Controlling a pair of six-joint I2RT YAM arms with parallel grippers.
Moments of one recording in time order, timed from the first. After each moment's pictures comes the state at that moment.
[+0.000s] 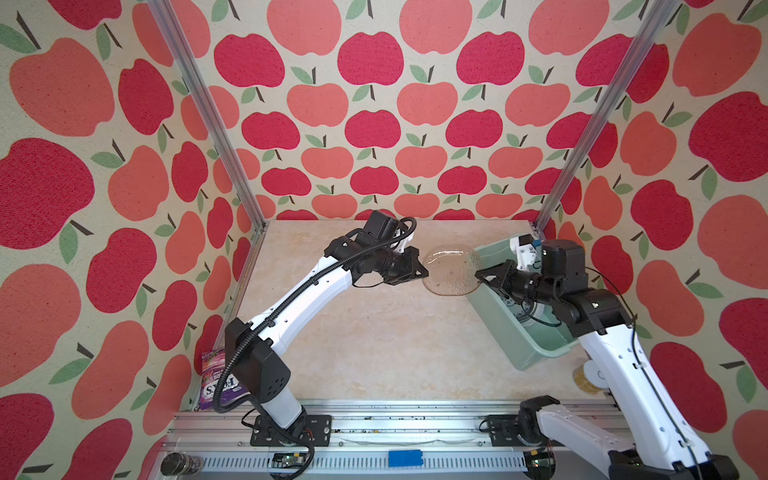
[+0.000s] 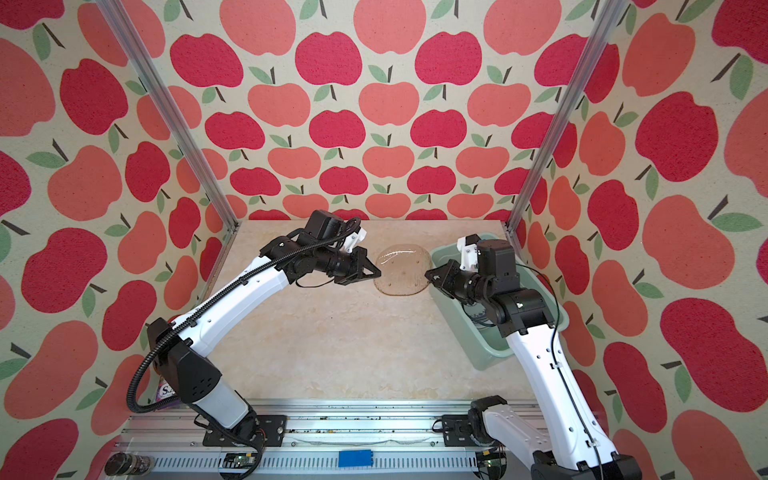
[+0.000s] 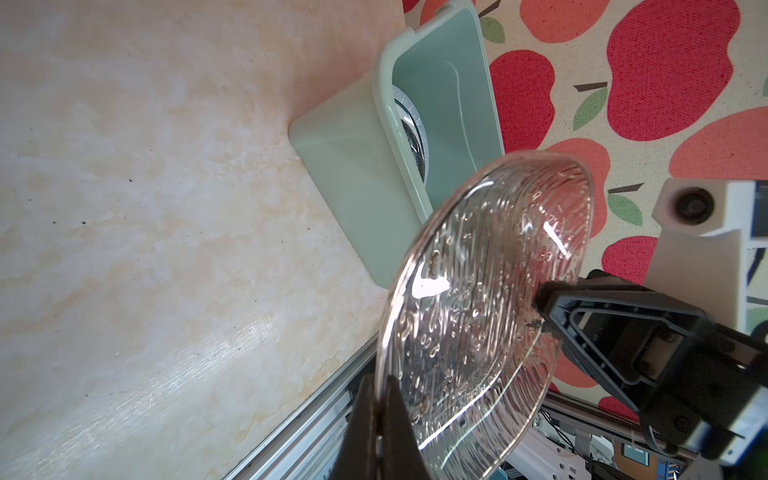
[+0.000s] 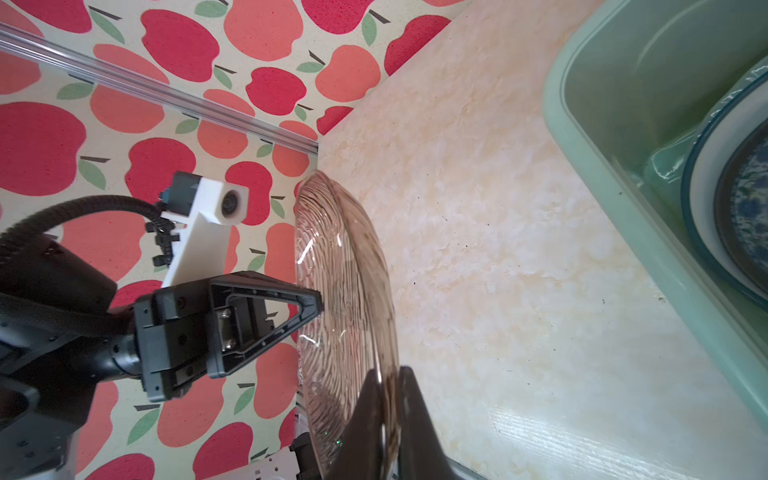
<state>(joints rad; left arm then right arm) -0.68 1.65 1.69 -0.79 0.55 -0.77 0.33 1.02 1.22 -0.80 -0.45 0.77</state>
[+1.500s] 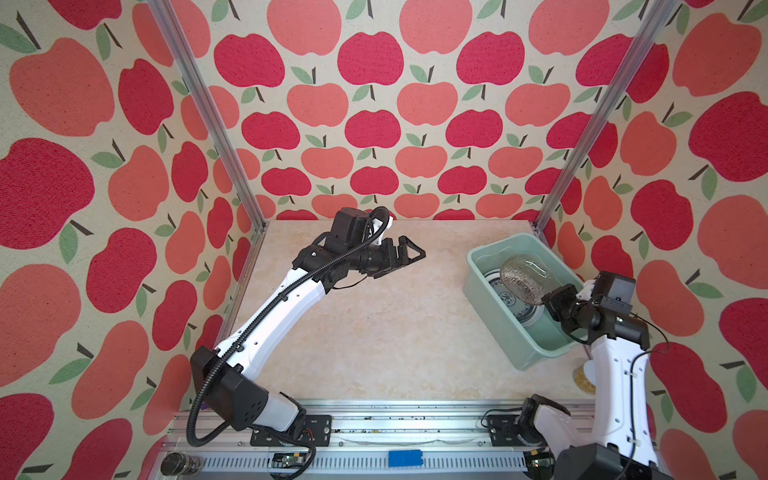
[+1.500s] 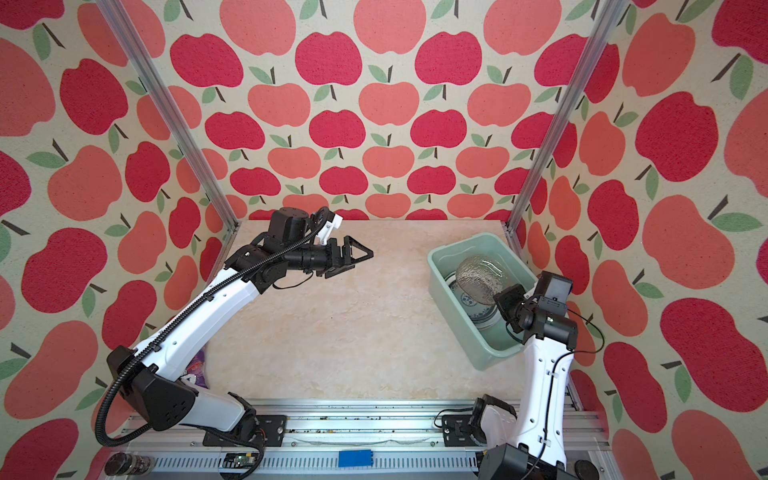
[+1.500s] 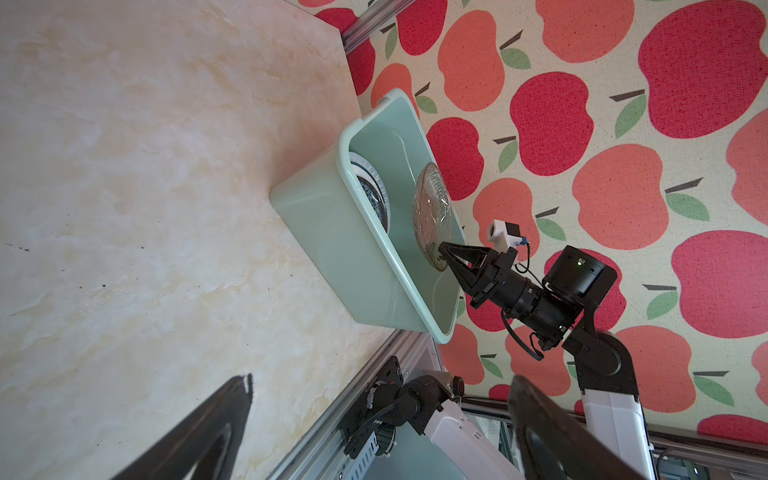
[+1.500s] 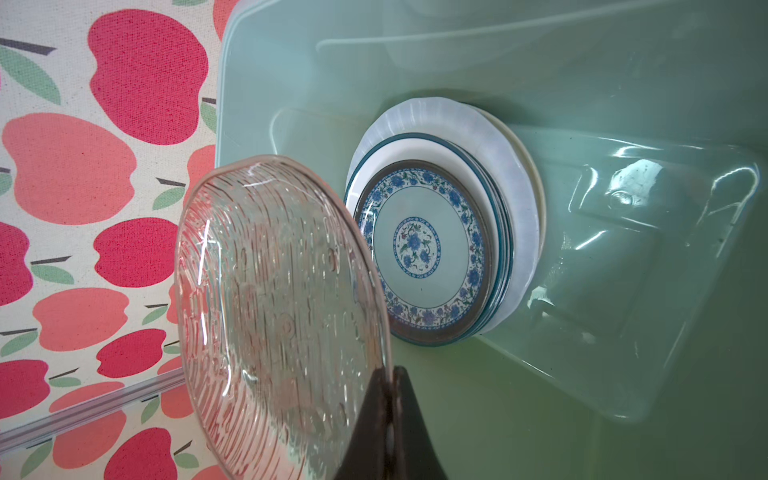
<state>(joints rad) -0.56 1.47 1.53 -0.61 0.60 -0.76 -0.34 0.95 0.97 -0.87 -0.37 0.73</state>
